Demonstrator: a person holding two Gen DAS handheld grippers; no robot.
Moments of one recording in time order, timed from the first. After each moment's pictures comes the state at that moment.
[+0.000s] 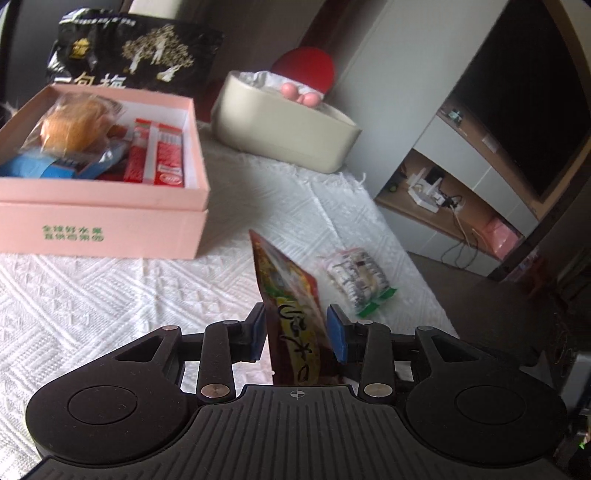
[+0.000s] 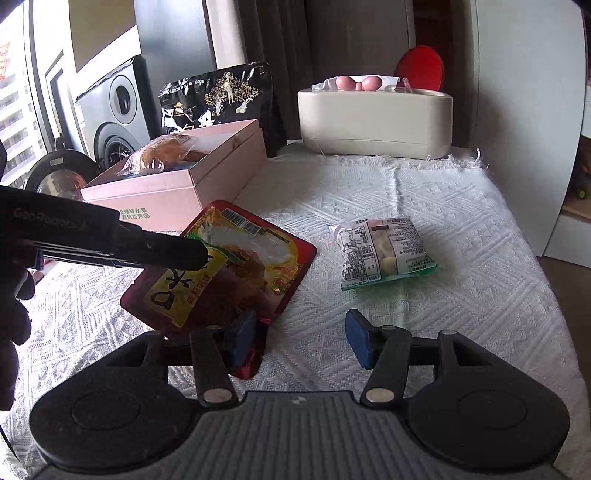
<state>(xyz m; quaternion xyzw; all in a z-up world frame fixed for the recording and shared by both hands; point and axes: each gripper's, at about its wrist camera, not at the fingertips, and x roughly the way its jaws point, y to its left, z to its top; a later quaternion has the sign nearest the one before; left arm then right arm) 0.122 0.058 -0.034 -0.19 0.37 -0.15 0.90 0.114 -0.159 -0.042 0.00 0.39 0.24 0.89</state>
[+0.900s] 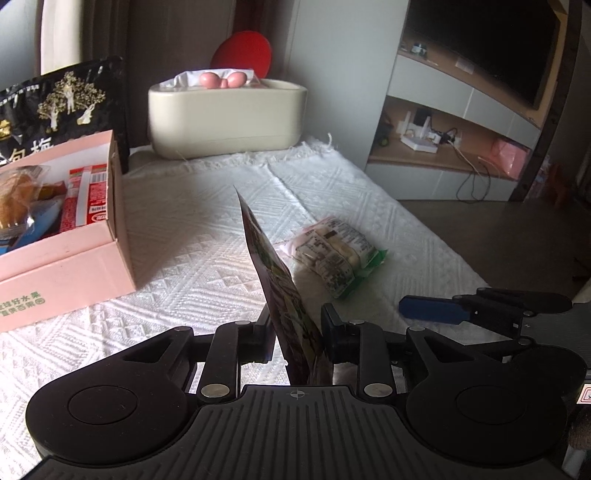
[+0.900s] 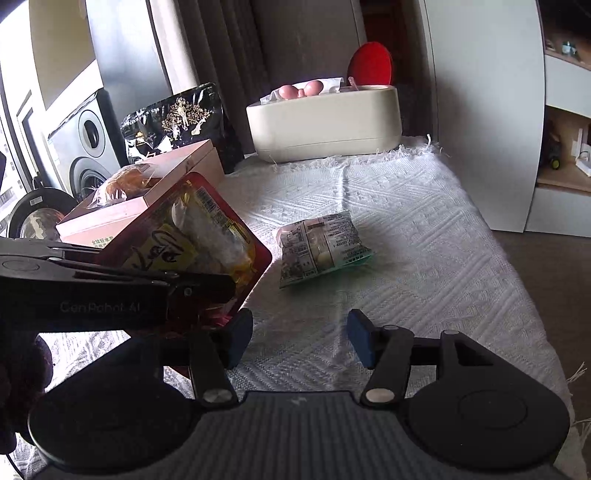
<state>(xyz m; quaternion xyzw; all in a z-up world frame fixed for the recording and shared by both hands) 0.134 -0.009 -0.048 -0.03 0.37 -0.16 0.91 0.116 -0.193 -0.045 0.04 0.39 0.20 0.90</state>
